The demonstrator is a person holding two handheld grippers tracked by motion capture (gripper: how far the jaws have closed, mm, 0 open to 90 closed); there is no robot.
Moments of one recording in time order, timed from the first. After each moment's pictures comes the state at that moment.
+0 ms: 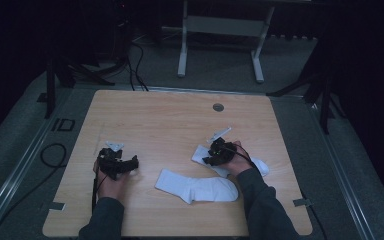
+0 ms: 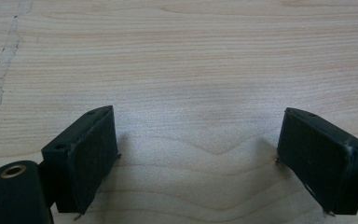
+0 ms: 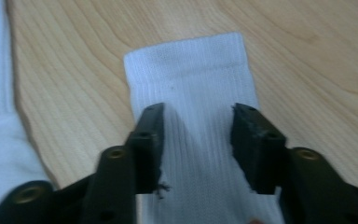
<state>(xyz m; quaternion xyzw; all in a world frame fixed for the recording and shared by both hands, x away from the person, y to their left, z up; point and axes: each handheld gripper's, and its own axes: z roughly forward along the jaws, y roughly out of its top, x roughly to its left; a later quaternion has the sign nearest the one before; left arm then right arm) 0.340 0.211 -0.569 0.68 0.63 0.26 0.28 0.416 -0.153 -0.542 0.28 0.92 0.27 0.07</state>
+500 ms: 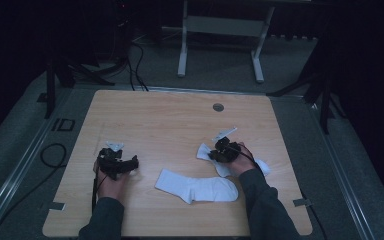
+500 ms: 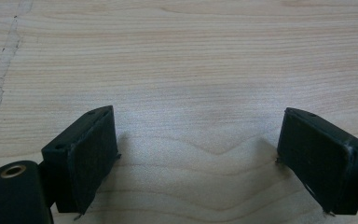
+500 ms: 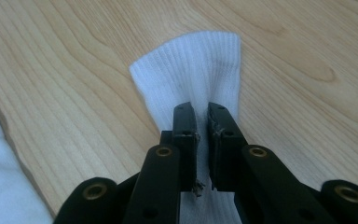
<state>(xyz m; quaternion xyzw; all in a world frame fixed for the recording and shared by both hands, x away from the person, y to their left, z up) 0.340 0.211 -0.569 0.68 0.63 0.26 0.28 0.419 -0.168 -0.544 0.30 0.90 0.29 0.09</state>
